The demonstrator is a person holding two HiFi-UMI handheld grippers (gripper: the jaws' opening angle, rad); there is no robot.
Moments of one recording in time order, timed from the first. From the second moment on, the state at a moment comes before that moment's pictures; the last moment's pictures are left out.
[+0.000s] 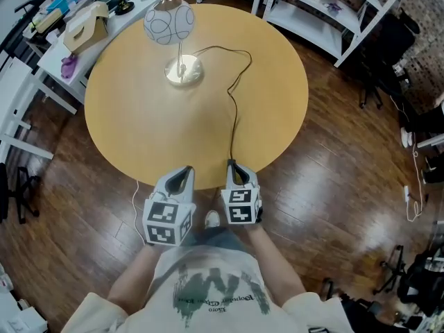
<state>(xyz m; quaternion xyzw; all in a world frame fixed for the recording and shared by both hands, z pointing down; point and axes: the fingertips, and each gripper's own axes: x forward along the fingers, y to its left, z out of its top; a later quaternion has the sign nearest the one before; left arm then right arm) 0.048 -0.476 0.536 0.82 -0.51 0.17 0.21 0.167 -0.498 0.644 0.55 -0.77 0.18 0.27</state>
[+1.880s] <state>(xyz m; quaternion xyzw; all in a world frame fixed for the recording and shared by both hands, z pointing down) -0.028 -0.371 0.482 0.84 -0.51 0.09 0.19 0.051 -0.375 0.478 0.55 -0.82 0.10 0.15</state>
